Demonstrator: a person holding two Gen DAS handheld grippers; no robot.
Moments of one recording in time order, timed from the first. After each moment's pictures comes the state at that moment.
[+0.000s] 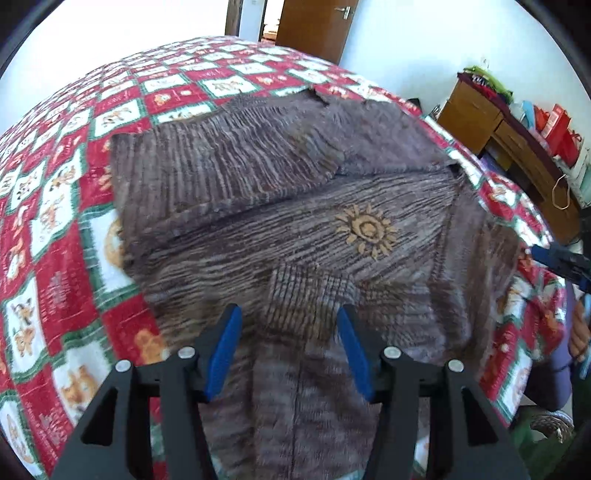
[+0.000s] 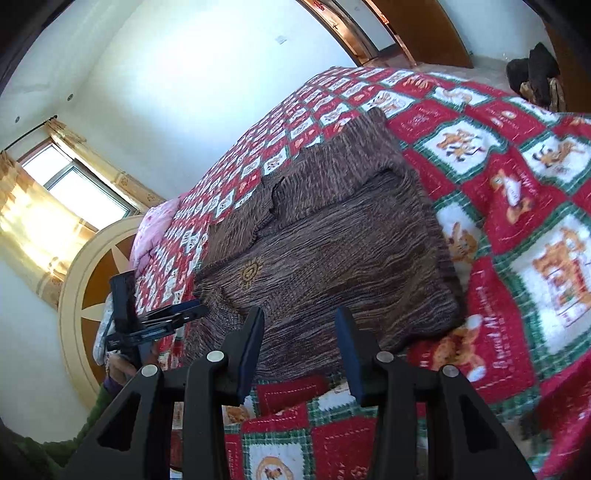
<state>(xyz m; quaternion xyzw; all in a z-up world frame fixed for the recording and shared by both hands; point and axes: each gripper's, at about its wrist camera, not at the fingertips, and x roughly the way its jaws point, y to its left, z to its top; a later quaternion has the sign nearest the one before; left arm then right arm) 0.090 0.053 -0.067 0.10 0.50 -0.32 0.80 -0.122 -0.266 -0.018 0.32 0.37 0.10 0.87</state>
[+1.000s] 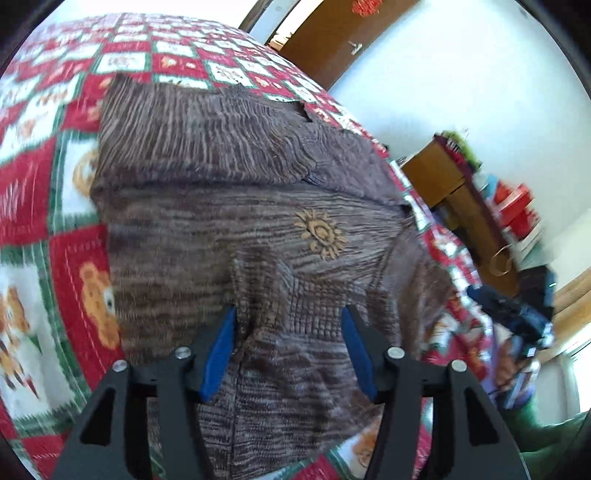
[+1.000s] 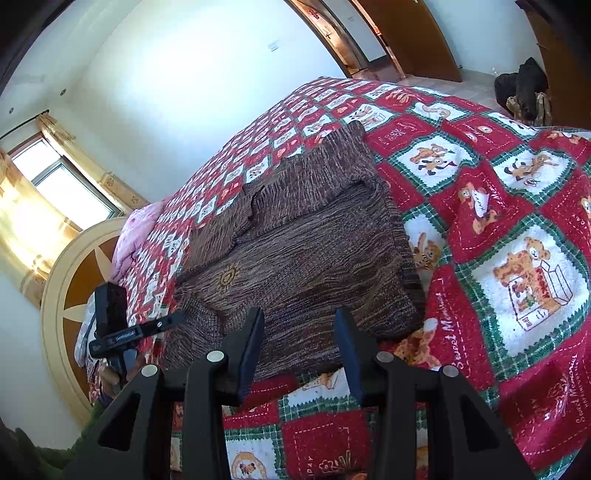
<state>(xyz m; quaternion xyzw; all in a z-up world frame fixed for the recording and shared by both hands) 0.078 0.092 -0.078 -0.11 0.51 -0.39 0.75 -0.134 -0.283 -0.014 0.29 0.37 0.06 0.88</state>
